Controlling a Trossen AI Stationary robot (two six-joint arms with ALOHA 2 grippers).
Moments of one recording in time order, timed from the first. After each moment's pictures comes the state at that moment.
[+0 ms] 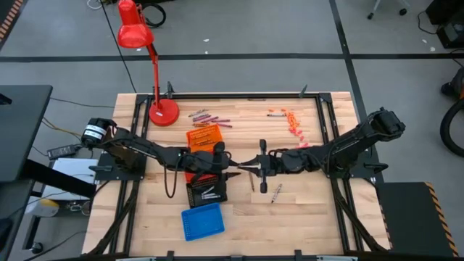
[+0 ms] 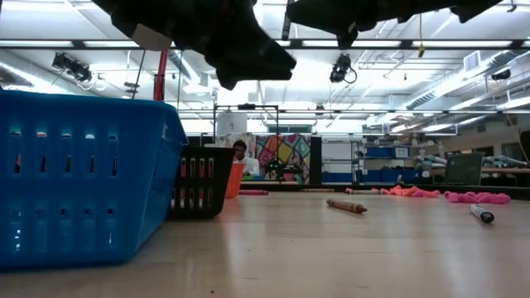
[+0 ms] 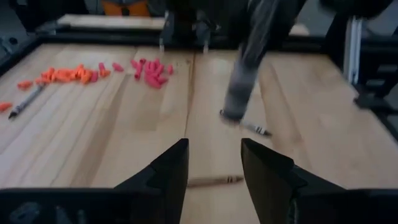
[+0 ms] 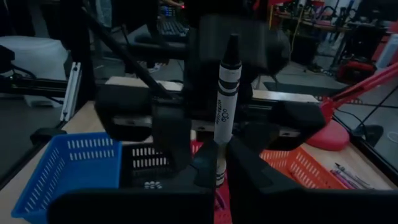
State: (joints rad) left arm -0.20 1.58 0.88 0.33 -0.22 -0.12; right arm 0.29 1.42 0.72 0.55 0.33 -0.07
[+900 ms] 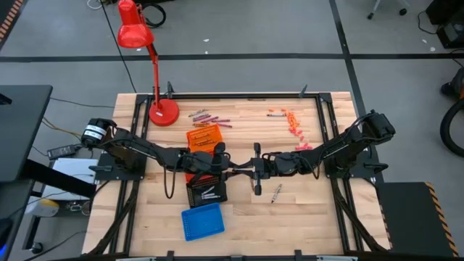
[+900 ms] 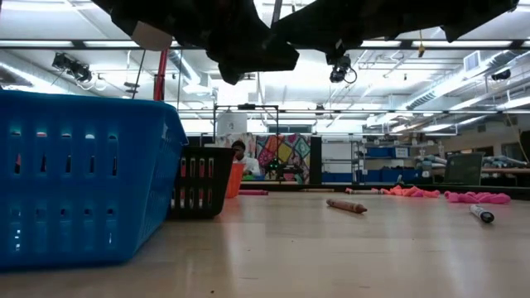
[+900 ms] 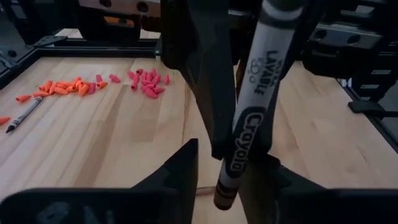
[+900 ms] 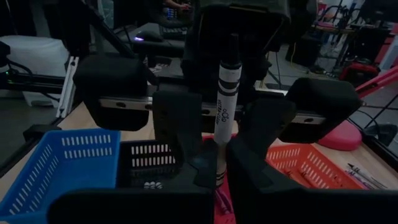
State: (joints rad) left arm -0.21 1.58 0.88 0.36 -0.22 -0.09; right arm 0.28 1.55 0.72 0.70 0.32 -0.08
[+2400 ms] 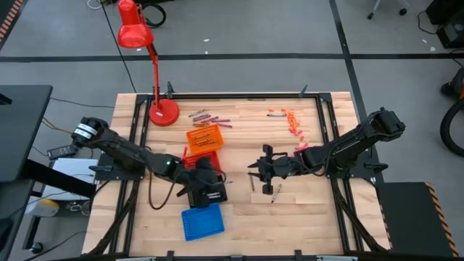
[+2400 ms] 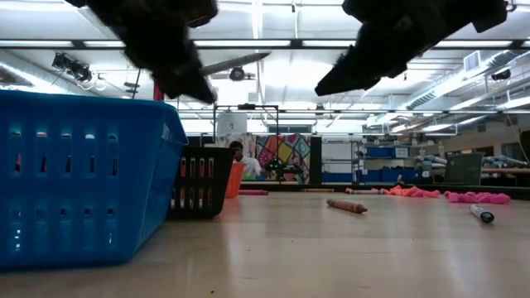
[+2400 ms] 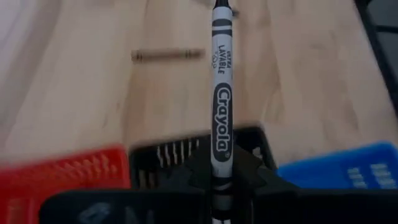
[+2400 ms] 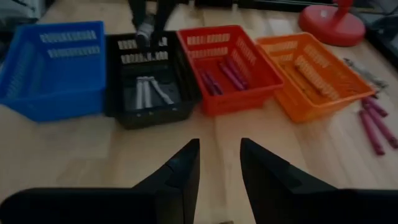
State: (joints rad) left arm -0.35 1.48 0.88 -0.18 -0.20 -0.33; right arm 0.30 1.42 0.72 0.15 0.36 0.10
